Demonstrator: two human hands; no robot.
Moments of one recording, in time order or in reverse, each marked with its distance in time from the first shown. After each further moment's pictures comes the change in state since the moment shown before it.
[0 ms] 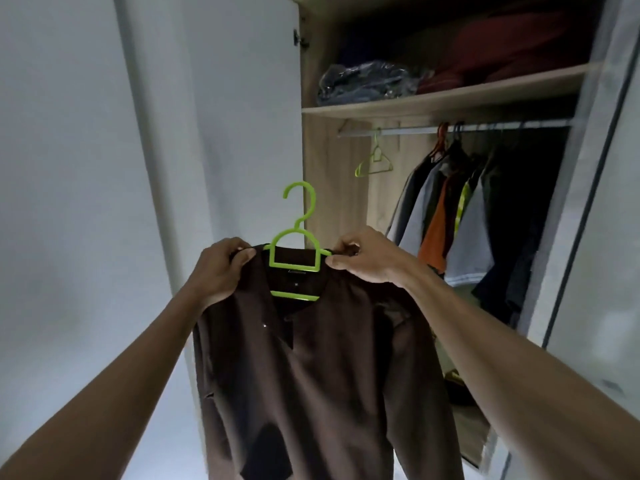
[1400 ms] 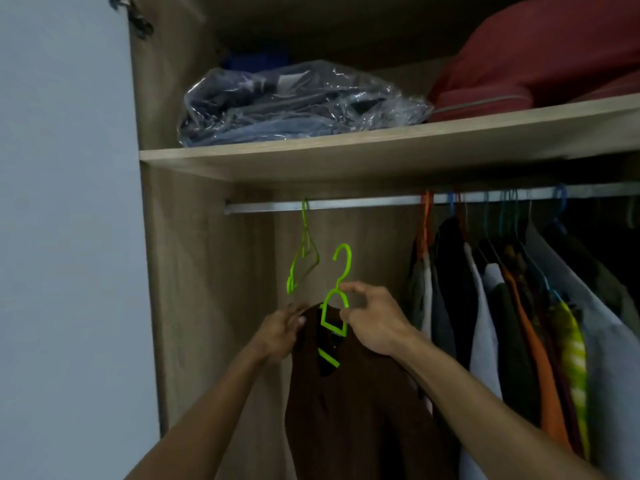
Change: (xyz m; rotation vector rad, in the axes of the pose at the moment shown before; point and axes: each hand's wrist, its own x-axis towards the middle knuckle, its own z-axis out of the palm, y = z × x) left_hand 0.607 -0.067 0.461 -0.416 -0.446 0.425; right_hand 0.465 0.288 -0.083 0.088 0.633 0.455
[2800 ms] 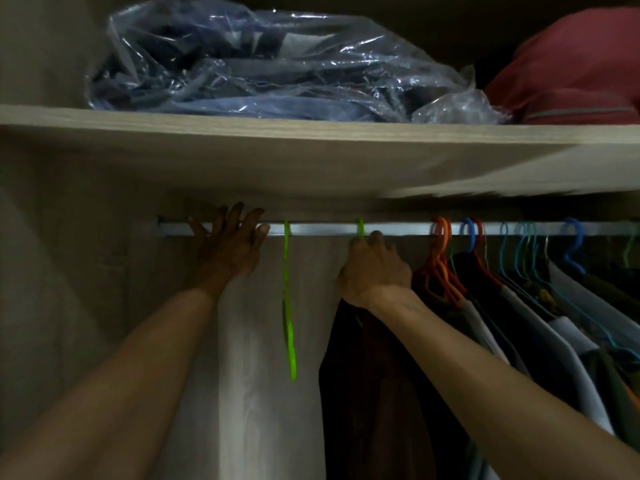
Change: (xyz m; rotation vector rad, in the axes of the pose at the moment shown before) left_hand 0.260 -0.023 -0.097 0.514 0.390 0.178; right_hand 0.175 -0.065 0.011 -0.921 0.407 0.078
